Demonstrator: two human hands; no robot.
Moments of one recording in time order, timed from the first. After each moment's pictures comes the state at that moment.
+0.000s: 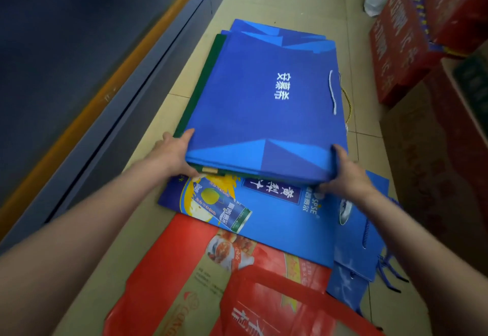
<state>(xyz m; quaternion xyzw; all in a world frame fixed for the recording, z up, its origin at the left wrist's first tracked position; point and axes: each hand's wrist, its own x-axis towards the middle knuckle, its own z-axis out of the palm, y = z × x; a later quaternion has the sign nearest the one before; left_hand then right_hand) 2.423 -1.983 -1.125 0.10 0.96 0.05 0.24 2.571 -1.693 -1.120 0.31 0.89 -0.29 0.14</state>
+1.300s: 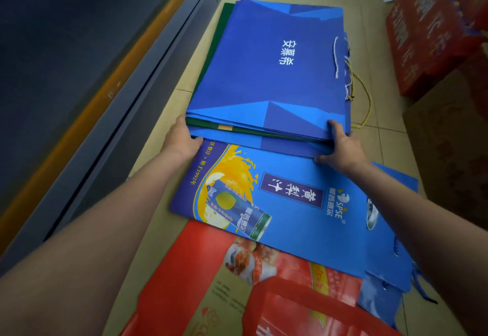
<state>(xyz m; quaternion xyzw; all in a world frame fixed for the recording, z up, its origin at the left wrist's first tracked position) 2.385 -1.981 -1.161 0.00 0.95 0.30 0.14 2.500 -1.699 -1.156 0.29 0.93 -0.20 0.10</state>
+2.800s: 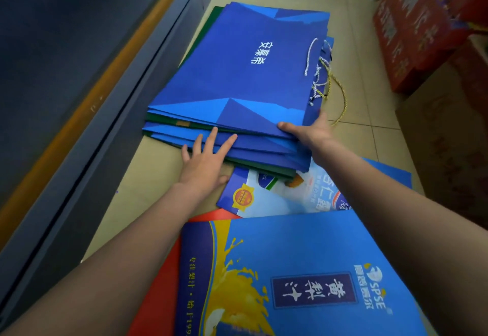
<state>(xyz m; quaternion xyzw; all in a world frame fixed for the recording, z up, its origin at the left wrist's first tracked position) 2.427 -1.941 -1.178 0.24 0.96 -0.01 0.13 2.454 -1.727 -1.148 0.41 0.73 -0.55 -0.04</state>
